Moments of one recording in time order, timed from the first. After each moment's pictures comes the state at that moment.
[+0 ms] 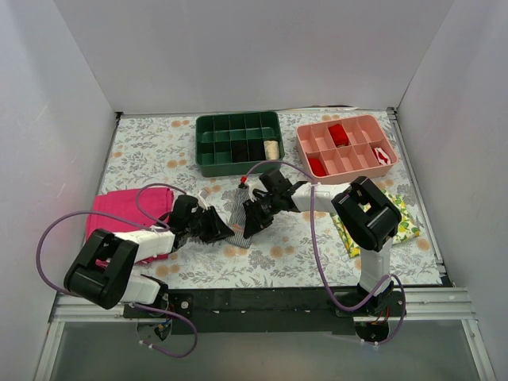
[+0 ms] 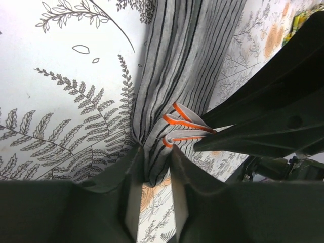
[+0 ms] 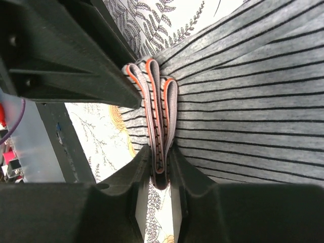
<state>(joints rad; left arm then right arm) -0.41 1.35 0.35 0.23 0.43 -0.82 0.76 1.93 1.09 -0.14 -0.75 0.21</state>
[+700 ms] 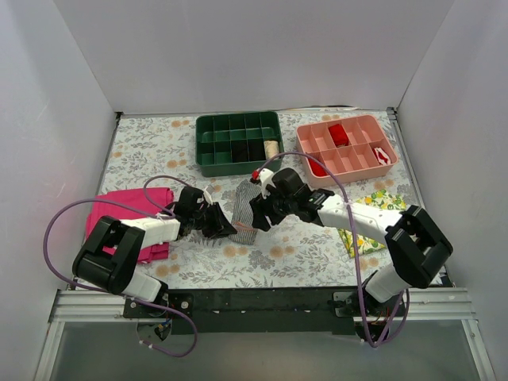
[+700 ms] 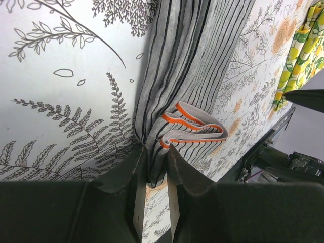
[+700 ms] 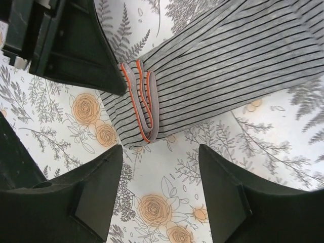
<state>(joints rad) -0.41 1.46 0.49 0.10 0.48 -0.78 0.83 1.51 0.92 -0.16 -0.26 0.12</state>
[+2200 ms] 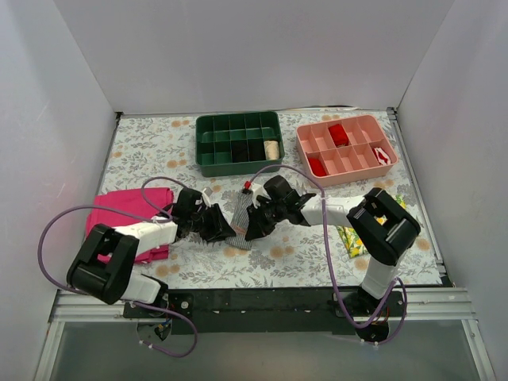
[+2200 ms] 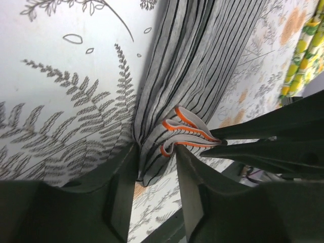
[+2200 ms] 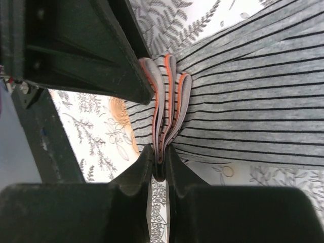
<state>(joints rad) -0.41 1.40 0.48 0.02 0.47 -0.78 0.82 1.77 0.91 0.03 -0.60 0.23</state>
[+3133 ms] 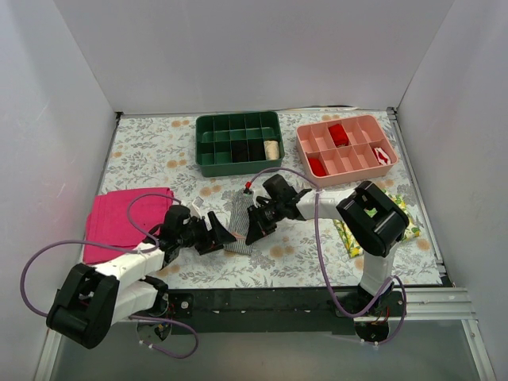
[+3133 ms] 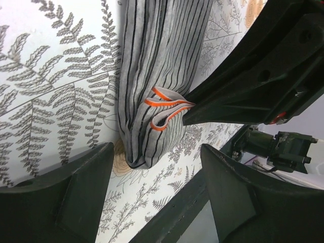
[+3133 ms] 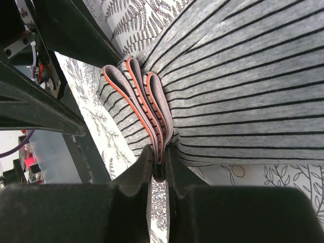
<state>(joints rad) -0.41 1.08 0.24 0.13 0.49 -0.85 0.78 1.87 0.97 -0.05 -0.74 0.34</state>
